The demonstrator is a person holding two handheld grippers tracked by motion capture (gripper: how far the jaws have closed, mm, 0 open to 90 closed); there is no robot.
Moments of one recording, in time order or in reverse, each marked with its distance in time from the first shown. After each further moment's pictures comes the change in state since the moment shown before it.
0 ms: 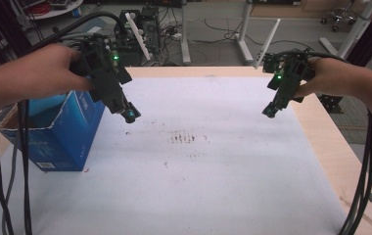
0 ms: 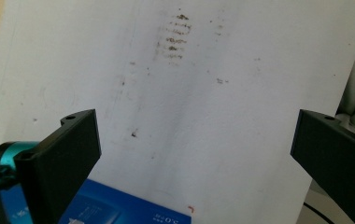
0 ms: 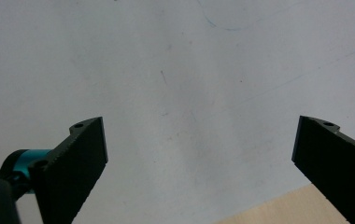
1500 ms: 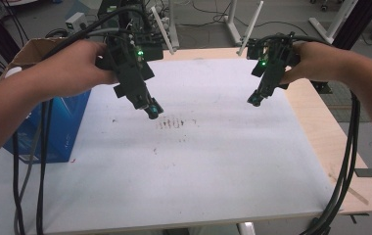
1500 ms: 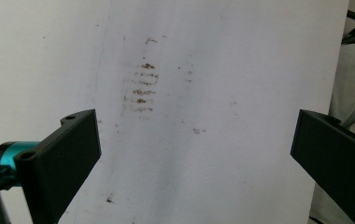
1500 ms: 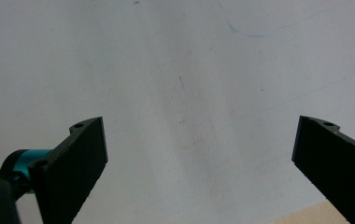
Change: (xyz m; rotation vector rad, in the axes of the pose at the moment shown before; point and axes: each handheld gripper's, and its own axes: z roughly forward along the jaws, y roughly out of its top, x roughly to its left) left arm -0.011 0.043 0.042 -0.047 -0.098 0.081; right arm 0.013 0.000 0.010 -0.017 0.022 -0.029
